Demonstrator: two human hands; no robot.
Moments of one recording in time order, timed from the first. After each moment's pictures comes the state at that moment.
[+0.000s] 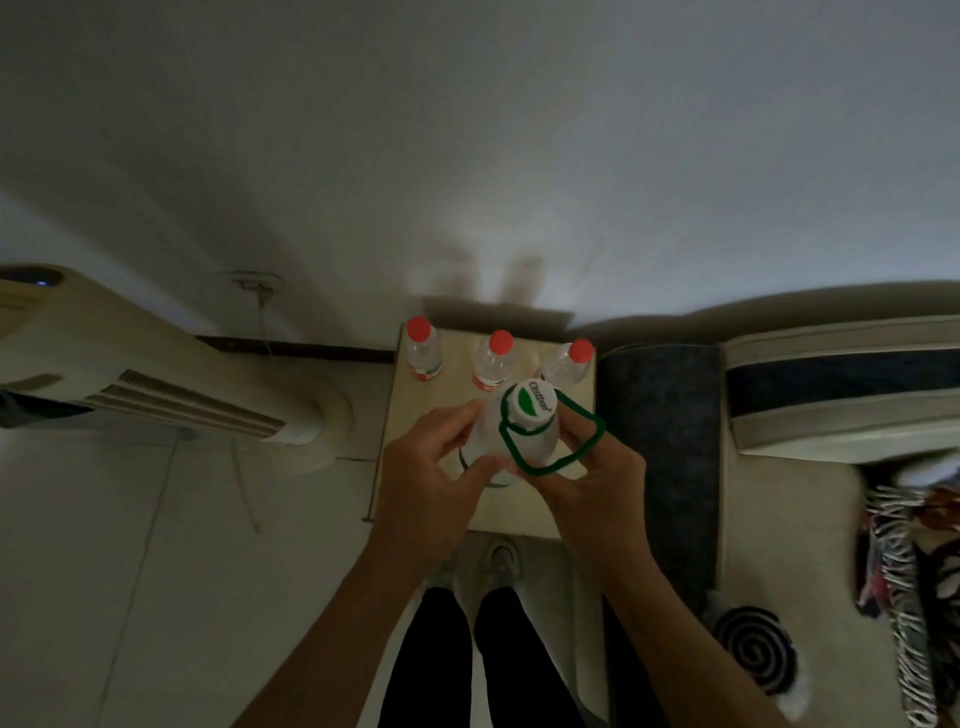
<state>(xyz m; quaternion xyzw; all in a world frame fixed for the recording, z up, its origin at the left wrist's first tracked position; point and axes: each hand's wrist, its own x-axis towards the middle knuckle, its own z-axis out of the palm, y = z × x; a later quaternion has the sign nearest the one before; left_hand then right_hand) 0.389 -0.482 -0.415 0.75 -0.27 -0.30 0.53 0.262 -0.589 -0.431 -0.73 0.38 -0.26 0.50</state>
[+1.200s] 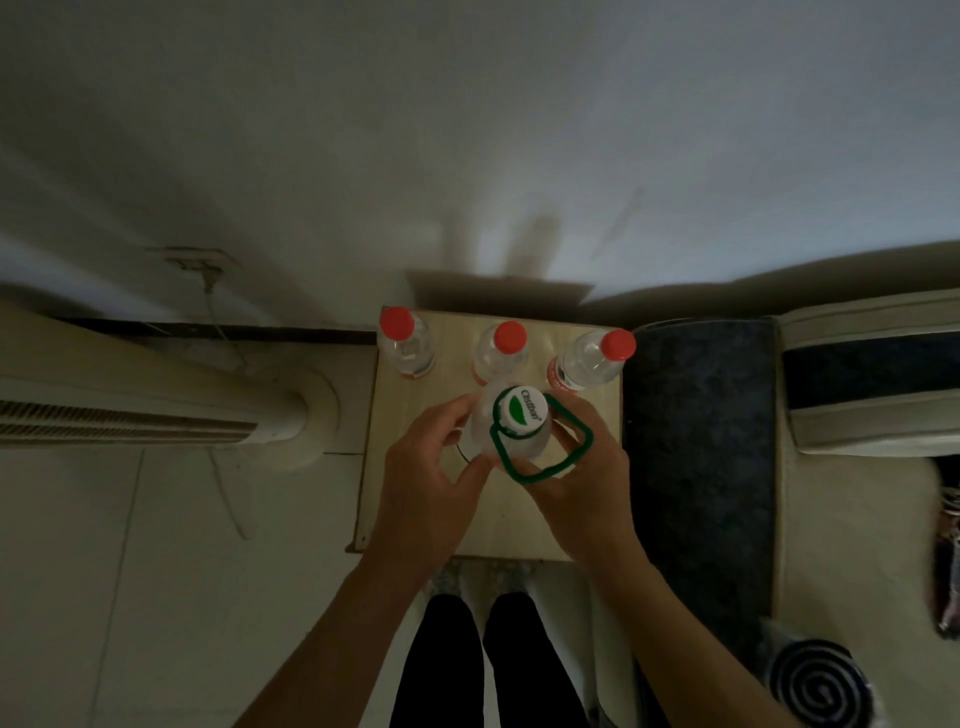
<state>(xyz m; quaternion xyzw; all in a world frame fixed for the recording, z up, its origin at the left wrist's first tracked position) 0.420 -0.520 -0.538 0.78 -0.27 -0.31 0.47 0.299 -0.618 -0.554 -0.72 0.45 -0.19 0.50</state>
